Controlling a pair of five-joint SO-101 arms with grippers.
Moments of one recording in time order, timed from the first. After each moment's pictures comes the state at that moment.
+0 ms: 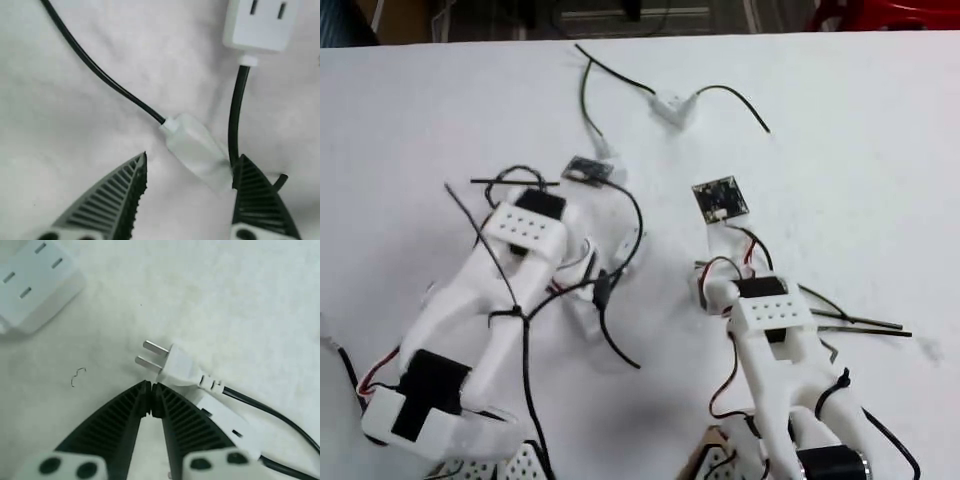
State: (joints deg) left arm 13.6 -3.7 30.3 75.5 2.9; right arm -10.2 -28.9 63.5 36.4 11.4
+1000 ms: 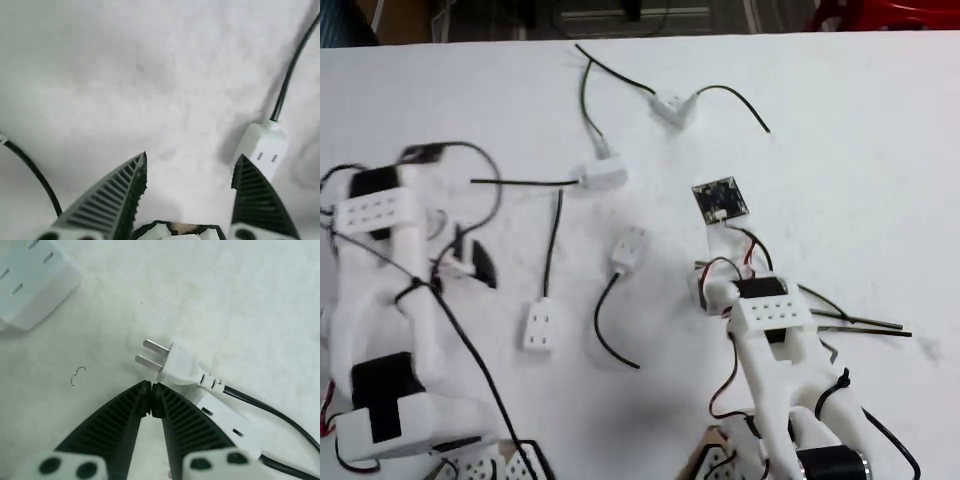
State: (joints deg) left arm -24.2 -3.7 18.8 90.8 -7.3; right arm -10.2 -28.9 63.7 36.4 11.4
